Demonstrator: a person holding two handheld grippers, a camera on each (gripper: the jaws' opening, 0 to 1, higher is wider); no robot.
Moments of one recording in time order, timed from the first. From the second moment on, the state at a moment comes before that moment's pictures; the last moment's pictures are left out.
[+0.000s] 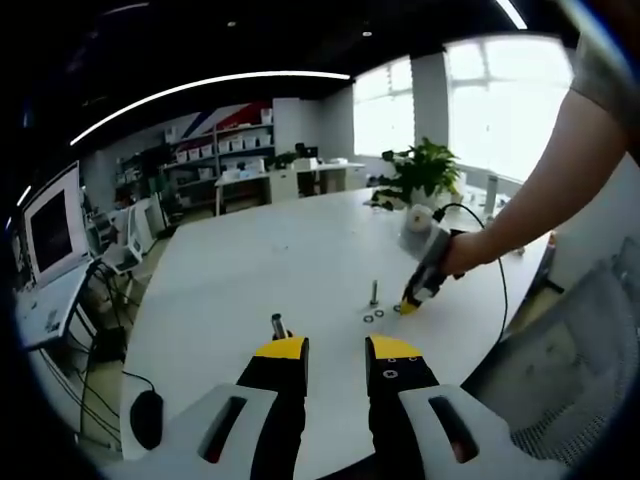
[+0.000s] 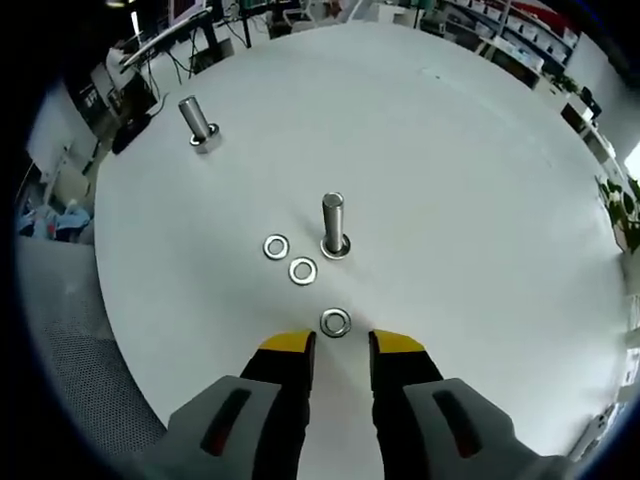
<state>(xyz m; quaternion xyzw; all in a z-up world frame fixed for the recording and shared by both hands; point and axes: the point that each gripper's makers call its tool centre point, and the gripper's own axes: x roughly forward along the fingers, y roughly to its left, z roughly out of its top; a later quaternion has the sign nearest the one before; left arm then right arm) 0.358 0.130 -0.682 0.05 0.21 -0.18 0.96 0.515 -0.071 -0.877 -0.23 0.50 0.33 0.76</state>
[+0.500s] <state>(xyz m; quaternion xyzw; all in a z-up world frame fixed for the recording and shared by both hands) 0.359 0.132 -0.683 0.05 0.21 -0.18 0.96 0.520 -0.065 -0.878 -0.23 0.50 0.34 0.76</state>
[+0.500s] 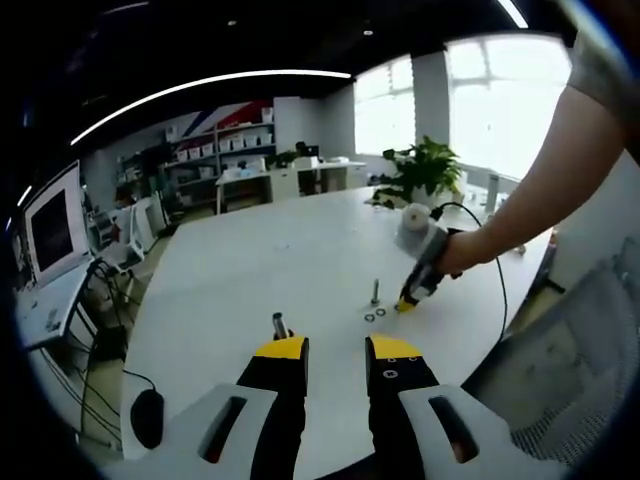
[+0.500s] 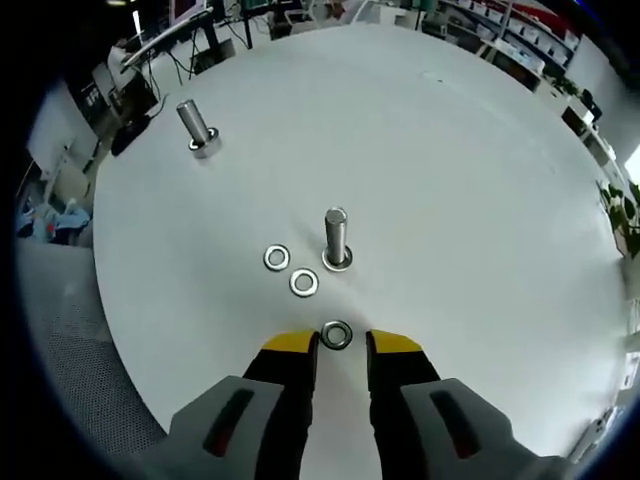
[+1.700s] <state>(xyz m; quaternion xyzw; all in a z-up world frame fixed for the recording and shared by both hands) 0.359 0.135 -0.683 0.05 0.21 -0.17 0.96 0.510 -0.061 -0.876 -0.23 0.50 0.34 0.76</state>
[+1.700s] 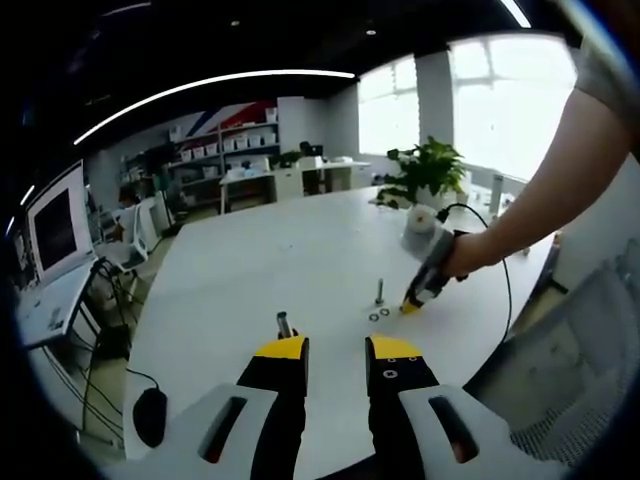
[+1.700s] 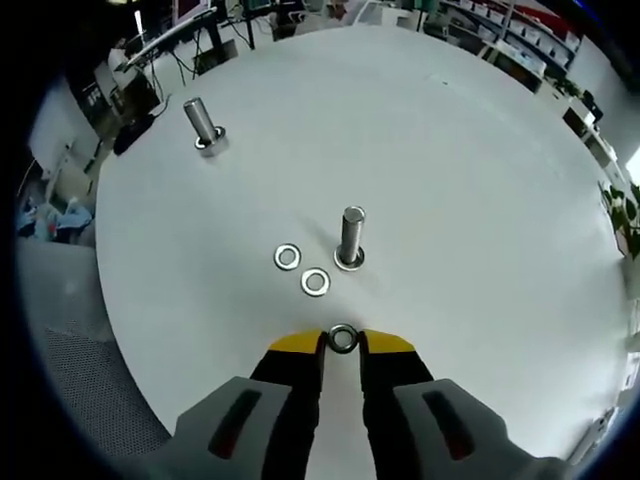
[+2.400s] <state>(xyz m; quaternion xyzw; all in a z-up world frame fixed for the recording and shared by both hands) 0.358 0.134 -0.683 0.05 0.21 -0.17 0.96 0.509 -0.061 -0.877 -0.23 0.50 0.34 0.76</state>
